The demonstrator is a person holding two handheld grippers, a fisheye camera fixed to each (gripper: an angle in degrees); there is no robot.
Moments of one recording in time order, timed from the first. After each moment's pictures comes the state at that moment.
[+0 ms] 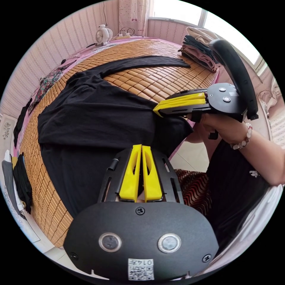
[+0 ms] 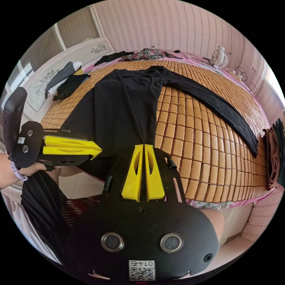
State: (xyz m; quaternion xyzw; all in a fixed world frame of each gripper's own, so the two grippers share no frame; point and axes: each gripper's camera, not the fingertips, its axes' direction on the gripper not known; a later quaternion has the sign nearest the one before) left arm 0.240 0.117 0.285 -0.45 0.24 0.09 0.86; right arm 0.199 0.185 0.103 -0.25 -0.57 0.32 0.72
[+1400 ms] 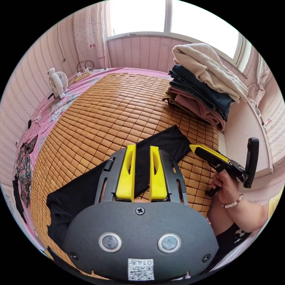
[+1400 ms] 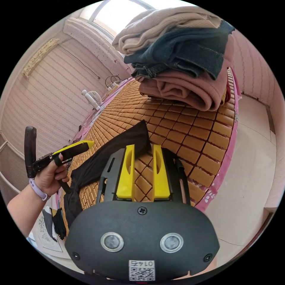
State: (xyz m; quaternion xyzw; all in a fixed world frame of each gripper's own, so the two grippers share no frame) left arm 0.489 -0.055 0.550 -0.33 0.35 0.18 0.86; right arm 0.328 0.492 0.251 -0.34 -0.22 0.75 0.52
